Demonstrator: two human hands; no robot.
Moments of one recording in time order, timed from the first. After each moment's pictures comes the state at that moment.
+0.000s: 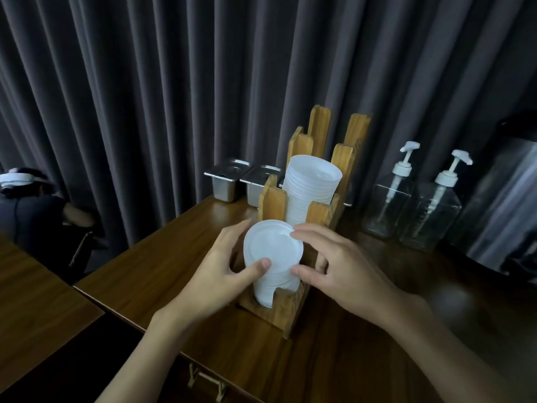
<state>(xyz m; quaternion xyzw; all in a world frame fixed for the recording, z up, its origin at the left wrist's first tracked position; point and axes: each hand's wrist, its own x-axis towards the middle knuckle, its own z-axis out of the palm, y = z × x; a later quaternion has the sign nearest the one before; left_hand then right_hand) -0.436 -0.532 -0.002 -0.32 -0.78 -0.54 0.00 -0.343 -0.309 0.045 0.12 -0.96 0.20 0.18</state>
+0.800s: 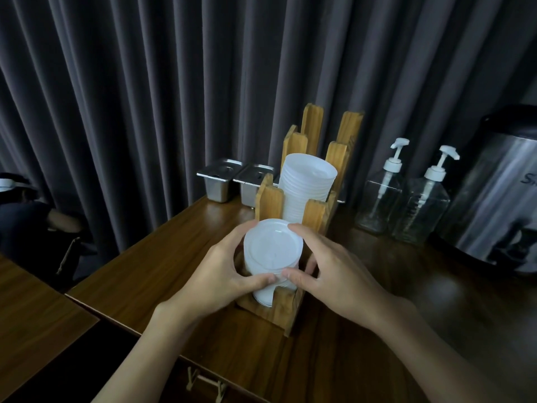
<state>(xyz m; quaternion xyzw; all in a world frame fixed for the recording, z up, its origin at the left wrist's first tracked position) -0.450 -0.529 -0.005 -0.41 -0.76 -0.49 0.04 -0.340 -0.323 0.035 0.05 -0.97 0.20 0.15</state>
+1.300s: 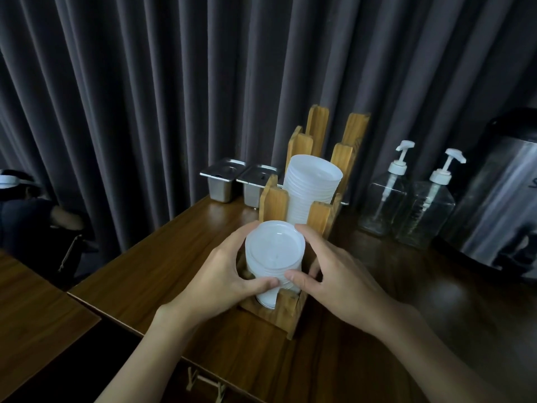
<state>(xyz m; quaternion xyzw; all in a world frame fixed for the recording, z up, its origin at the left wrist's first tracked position) -0.449 -0.530 -0.007 -0.41 -0.77 -0.49 0.06 -0.341 -0.323 0.032 0.05 -0.96 0.21 0.15</state>
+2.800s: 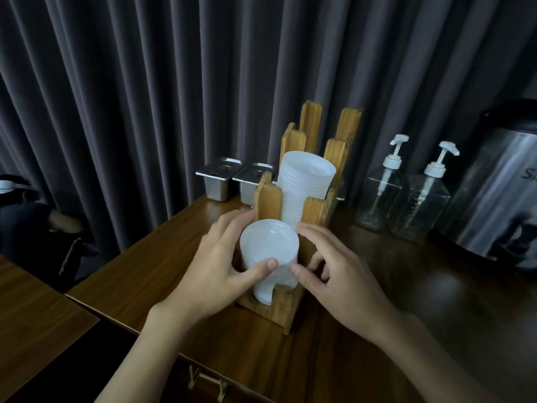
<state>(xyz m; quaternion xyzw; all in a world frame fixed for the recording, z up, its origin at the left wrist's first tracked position) -0.436 -0.534 0.011 -0.39 -0.82 -0.41 0.11 -0.325 -0.322 0.024 0.07 -0.94 0.22 0.24</state>
